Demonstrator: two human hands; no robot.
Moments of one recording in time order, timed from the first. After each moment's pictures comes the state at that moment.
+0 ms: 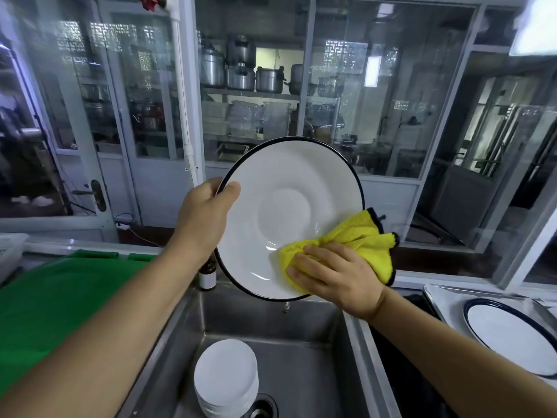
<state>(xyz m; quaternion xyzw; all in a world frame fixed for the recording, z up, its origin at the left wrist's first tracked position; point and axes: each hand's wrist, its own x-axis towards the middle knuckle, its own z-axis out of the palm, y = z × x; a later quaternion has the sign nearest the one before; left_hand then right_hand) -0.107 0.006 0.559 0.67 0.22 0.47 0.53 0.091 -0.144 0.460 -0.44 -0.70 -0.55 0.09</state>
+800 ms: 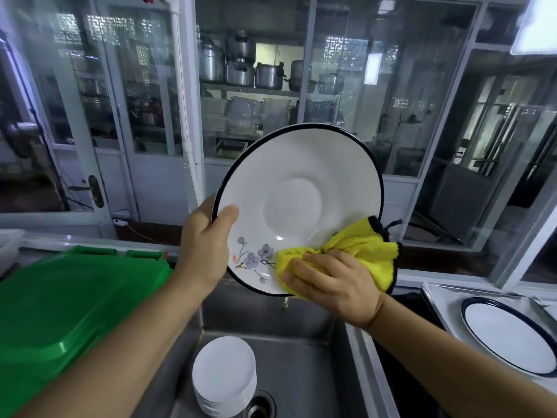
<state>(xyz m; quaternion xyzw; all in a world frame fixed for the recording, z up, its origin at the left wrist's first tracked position) -0.121 -0.023 0.537 0.66 0.14 0.54 0.50 0.077 -0.145 0.458 -0.43 -0.69 -0.57 0.12</state>
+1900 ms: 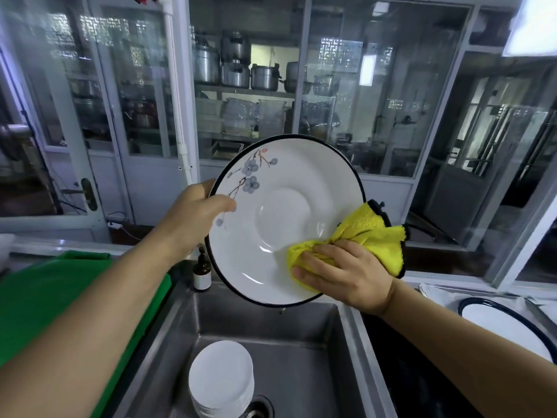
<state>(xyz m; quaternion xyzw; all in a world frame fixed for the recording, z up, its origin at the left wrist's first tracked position) -0.117 0.025 0.567 0.75 0.18 0.36 0.52 0.104 -0.150 0.480 -0.41 -0.71 -0.57 0.06</state>
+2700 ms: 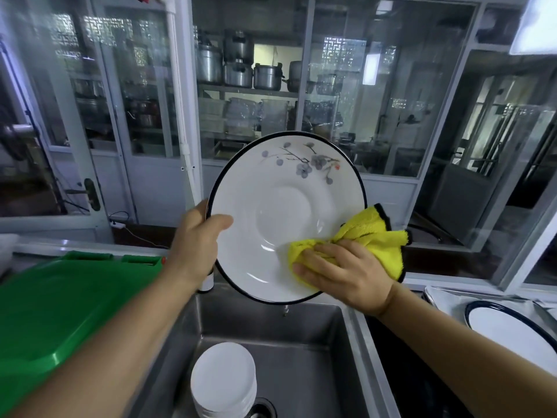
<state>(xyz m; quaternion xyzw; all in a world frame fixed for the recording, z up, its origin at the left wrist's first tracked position) -0.110 0.007 0.537 0.65 0.17 0.47 0.57 0.101 -0.141 0.479 -0.43 -0.69 -0.57 0.08</state>
